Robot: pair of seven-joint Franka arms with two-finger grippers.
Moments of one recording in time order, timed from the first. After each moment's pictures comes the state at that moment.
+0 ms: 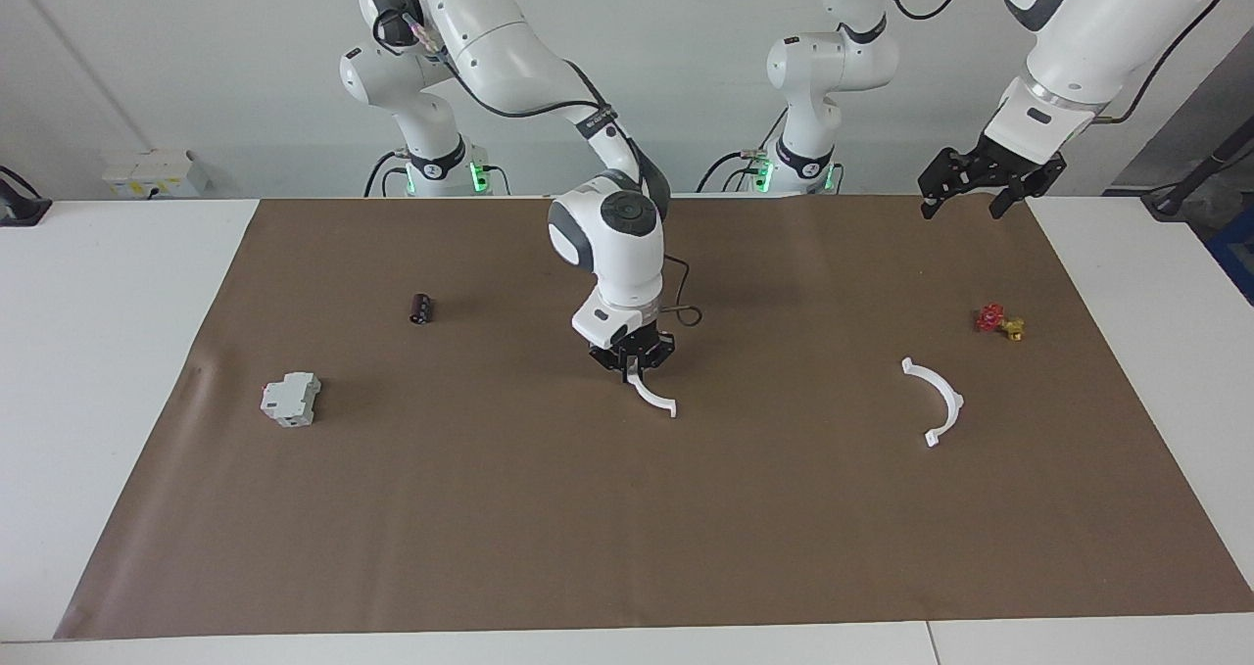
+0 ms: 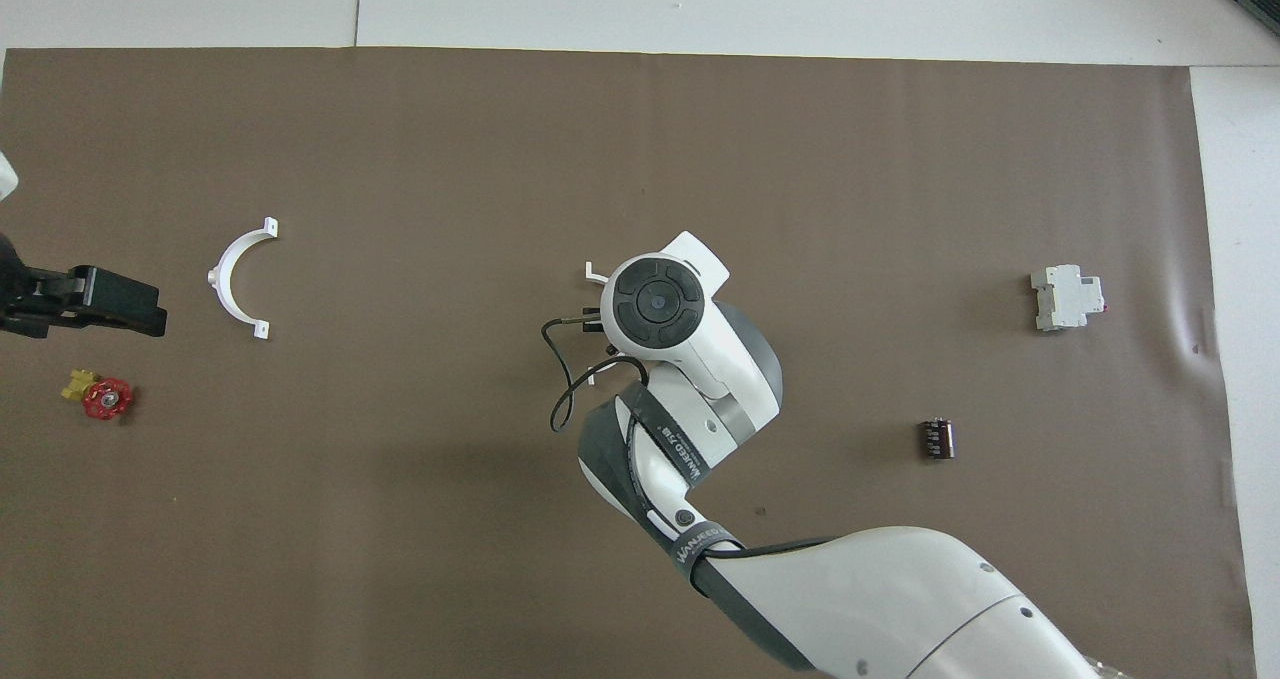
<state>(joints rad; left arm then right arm) -0.02 -0.05 -0.03 -1.63 -0.03 1.51 0.01 0.61 0.53 0.00 -1.69 -0.06 2.33 0.65</state>
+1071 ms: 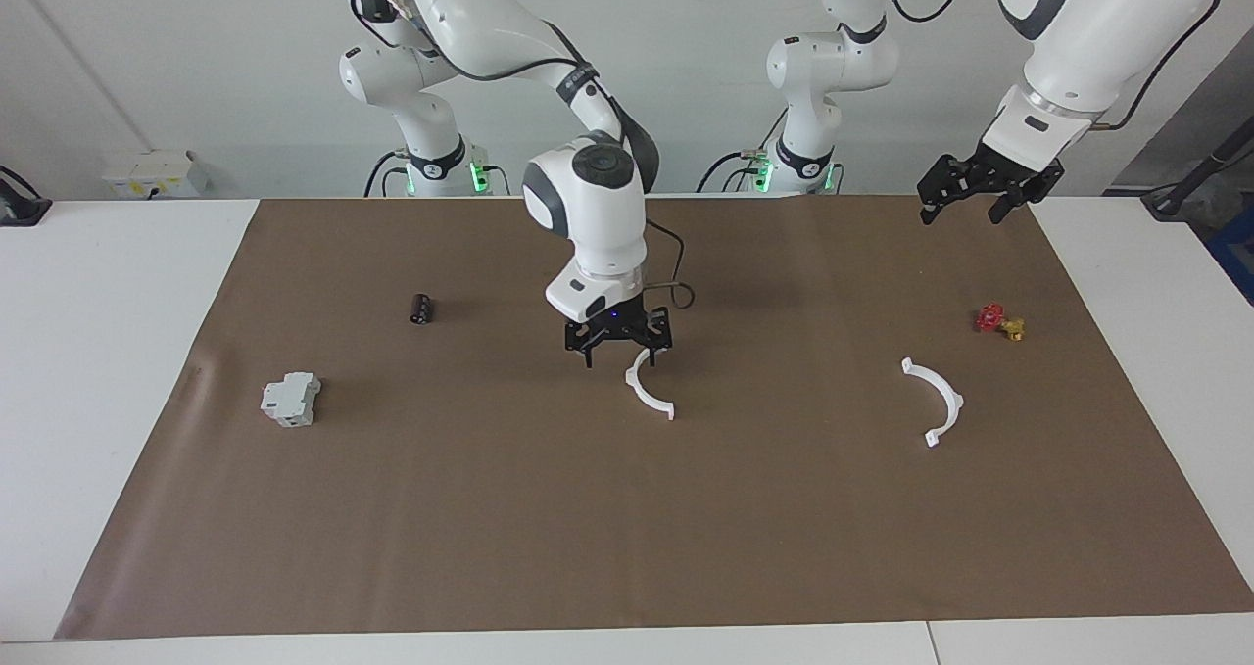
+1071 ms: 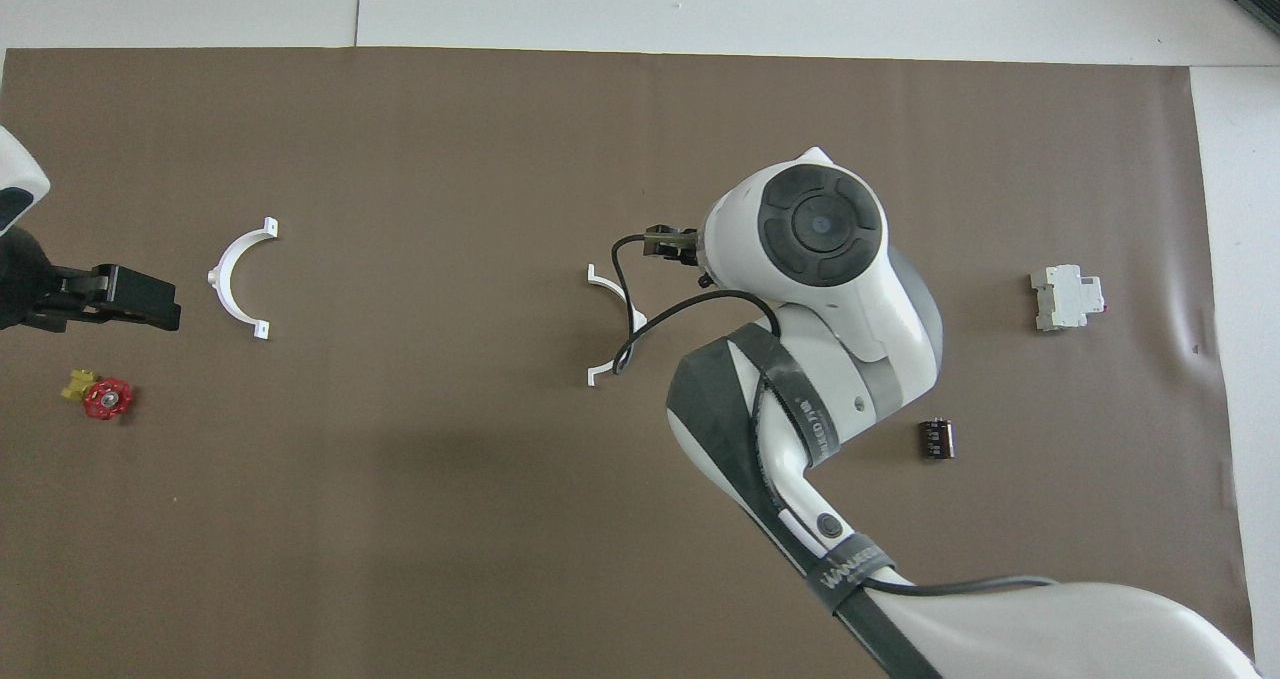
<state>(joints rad) -0.02 -0.05 -0.02 -1.72 -0.01 1.61 0.01 0.44 0.29 -0.01 -1.66 -0.06 2.16 0.64</state>
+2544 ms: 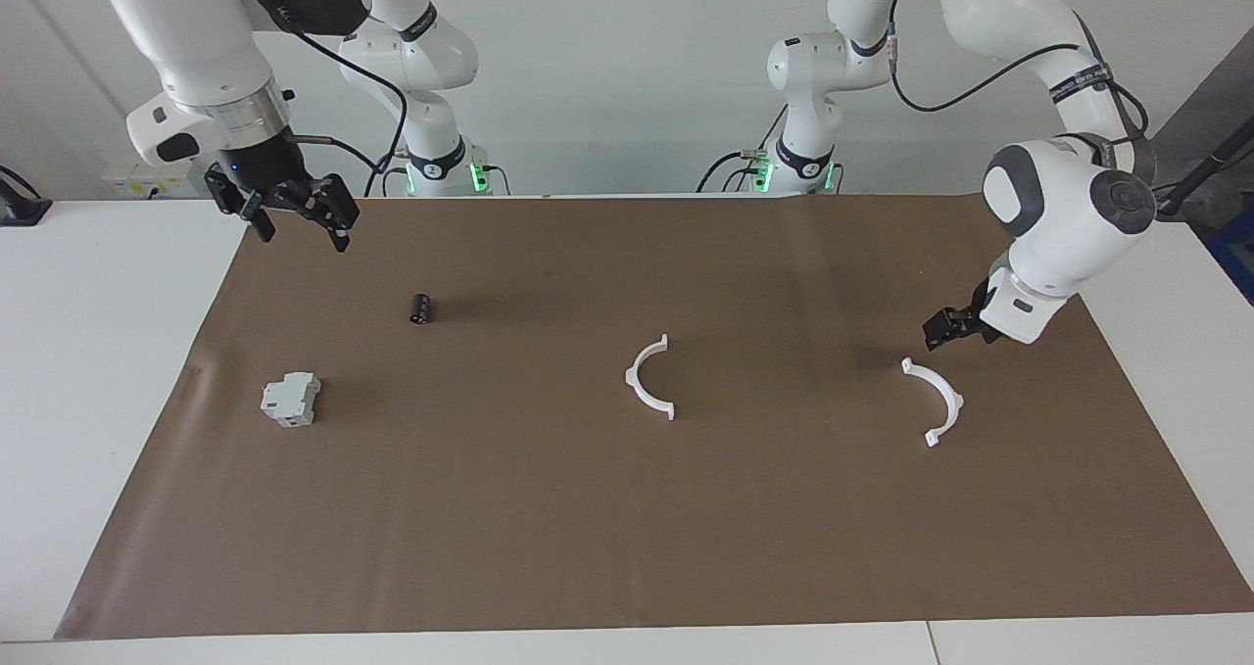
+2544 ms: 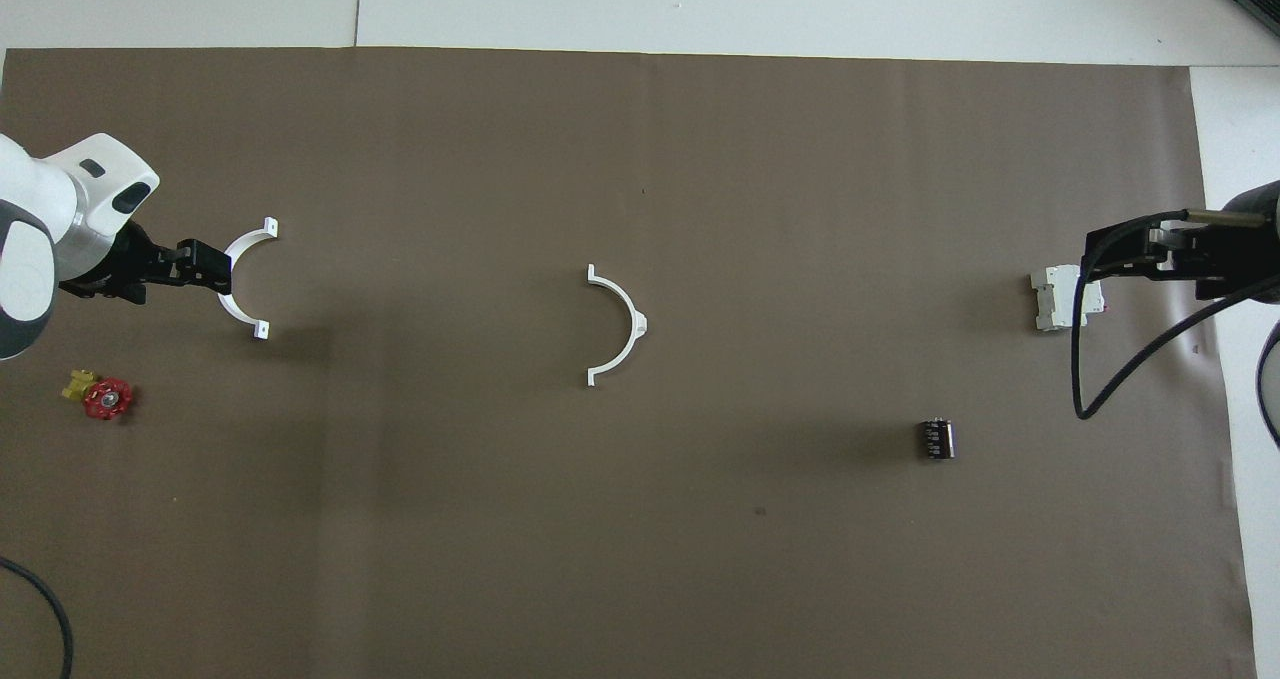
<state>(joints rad) 0.05 0.25 0.03 -1.82 0.01 2.01 0.01 0.04 -0.03 -0.02 -1.64 -0.04 1.65 0.20</state>
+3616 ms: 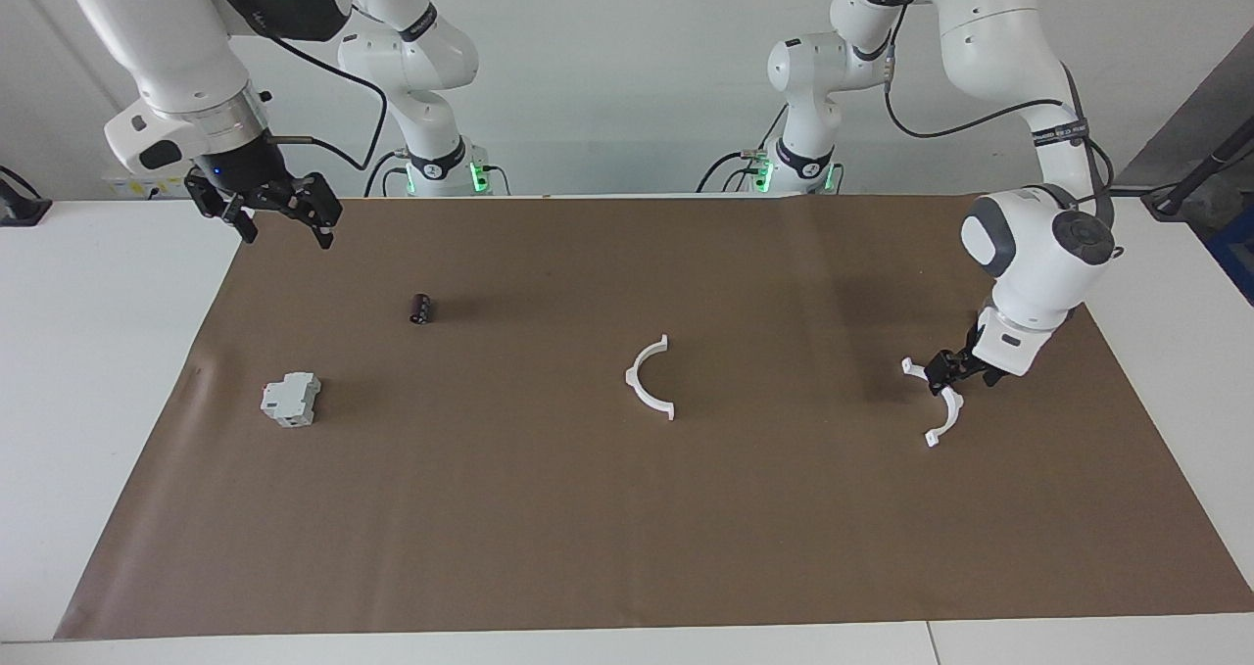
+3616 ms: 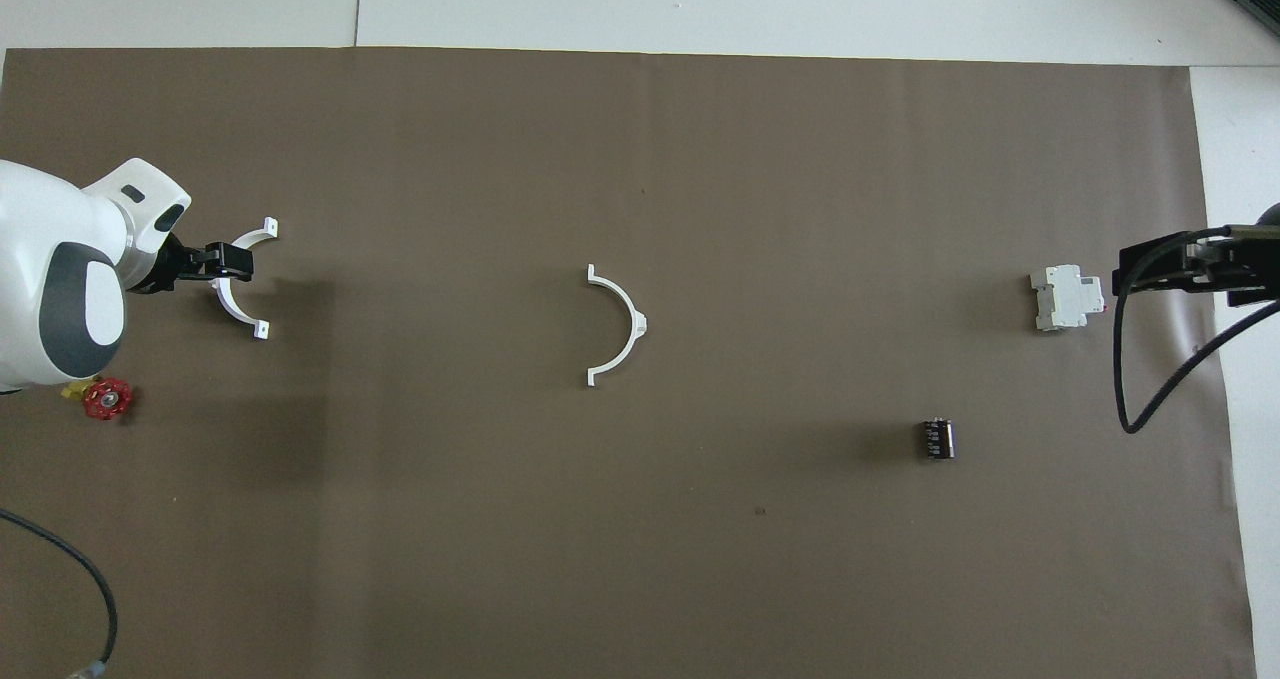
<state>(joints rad) 0.06 0.34 0.03 -1.93 0.01 2.33 0.02 0.08 -0.03 -0.12 -1.65 -0.03 1.63 0.08</state>
